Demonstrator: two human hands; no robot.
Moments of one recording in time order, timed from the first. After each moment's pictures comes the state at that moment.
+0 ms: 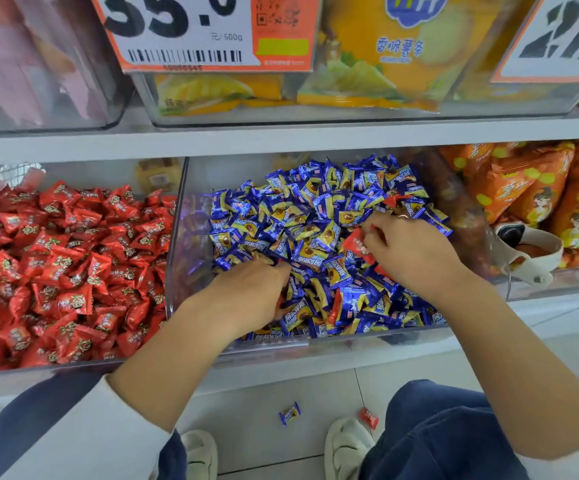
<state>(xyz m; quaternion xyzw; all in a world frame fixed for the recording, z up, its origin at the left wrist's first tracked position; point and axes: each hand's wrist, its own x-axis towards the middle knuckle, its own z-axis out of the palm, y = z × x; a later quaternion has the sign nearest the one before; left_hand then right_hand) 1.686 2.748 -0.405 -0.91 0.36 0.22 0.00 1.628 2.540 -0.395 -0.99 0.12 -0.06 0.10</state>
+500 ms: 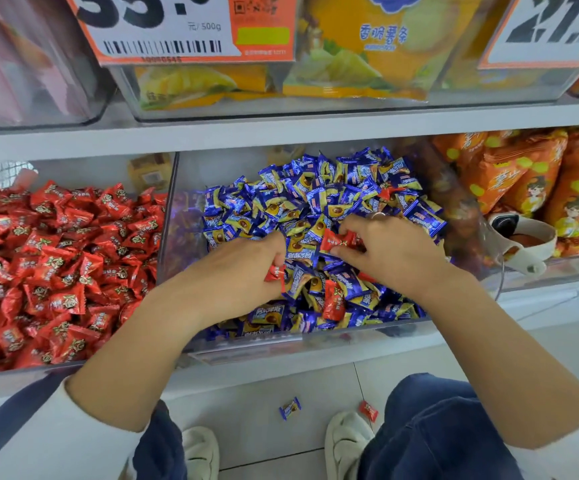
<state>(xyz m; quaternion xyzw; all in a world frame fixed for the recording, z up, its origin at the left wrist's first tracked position) 1.688 2.757 -0.380 -0.90 0.39 0.16 -0.13 1.627 2.549 -0.397 -1.00 0.04 -0.05 0.04</state>
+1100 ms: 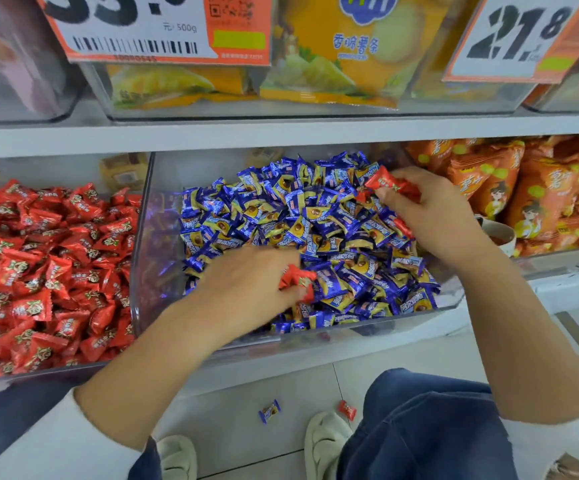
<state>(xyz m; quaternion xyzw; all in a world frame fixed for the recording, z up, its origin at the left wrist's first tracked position) 1.667 2.731 -0.391 -0.90 0.41 0.04 -0.15 1.614 2.500 -0.362 -0.94 0.17 -0.17 0.26</state>
